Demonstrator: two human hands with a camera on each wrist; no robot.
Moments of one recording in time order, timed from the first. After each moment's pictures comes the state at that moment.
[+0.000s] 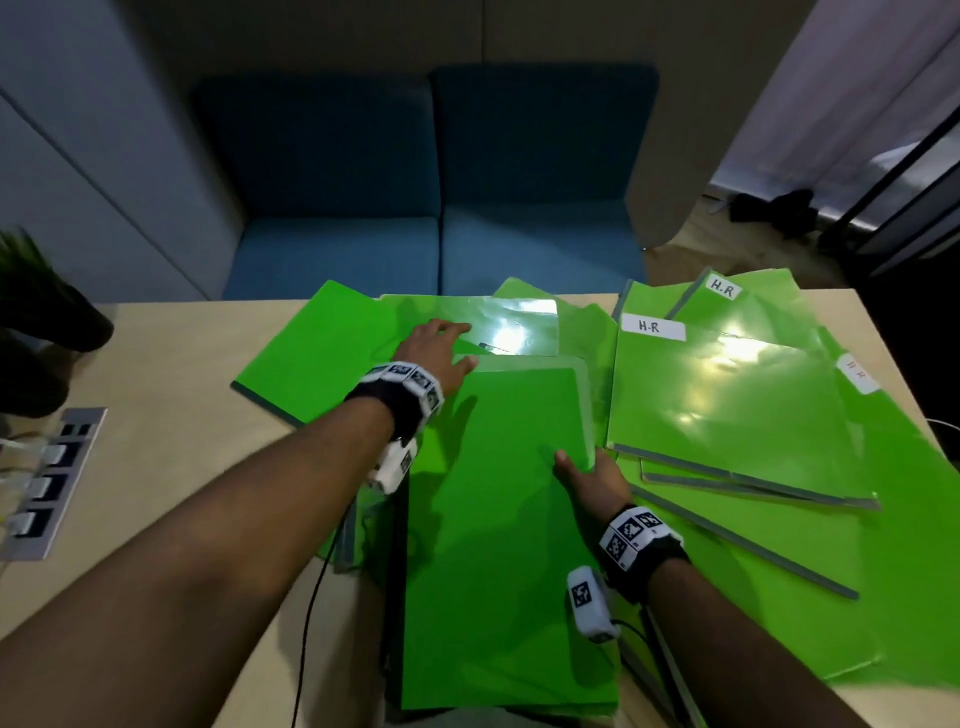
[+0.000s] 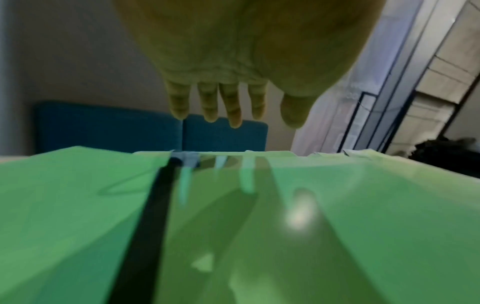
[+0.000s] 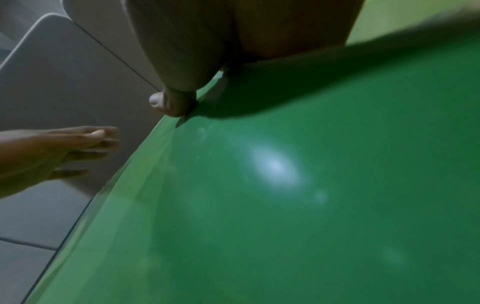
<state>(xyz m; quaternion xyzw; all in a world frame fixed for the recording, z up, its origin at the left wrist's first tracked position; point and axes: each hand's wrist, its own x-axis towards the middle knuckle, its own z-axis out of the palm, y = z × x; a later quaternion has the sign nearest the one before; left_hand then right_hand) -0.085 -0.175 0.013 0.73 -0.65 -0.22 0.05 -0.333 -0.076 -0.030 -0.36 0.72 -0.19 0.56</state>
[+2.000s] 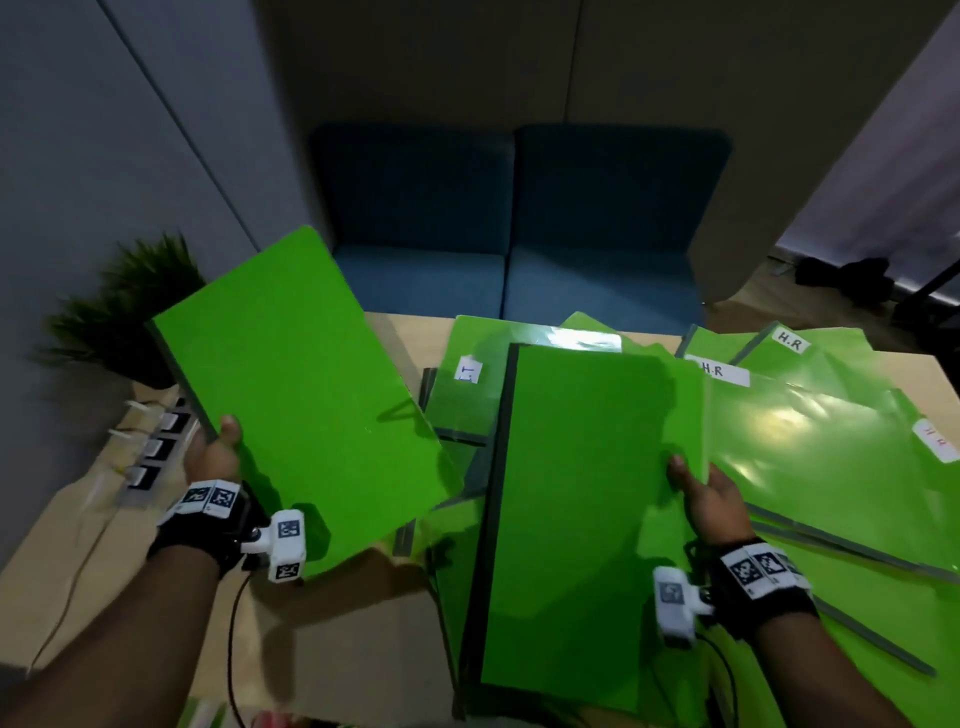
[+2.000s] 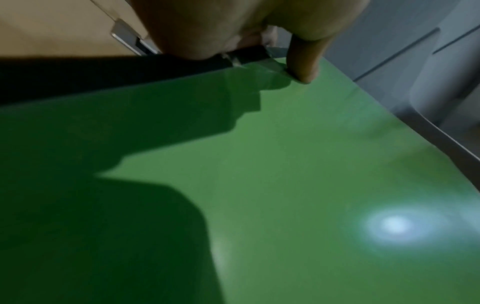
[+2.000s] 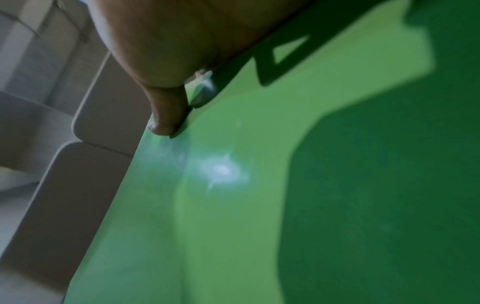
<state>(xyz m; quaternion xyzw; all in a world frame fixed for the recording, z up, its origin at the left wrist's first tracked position) 0.137 0.045 0.026 0.88 -0.09 -0.20 0.43 -0.368 -0.086 0.020 -0.40 0.68 -0.33 0.53</state>
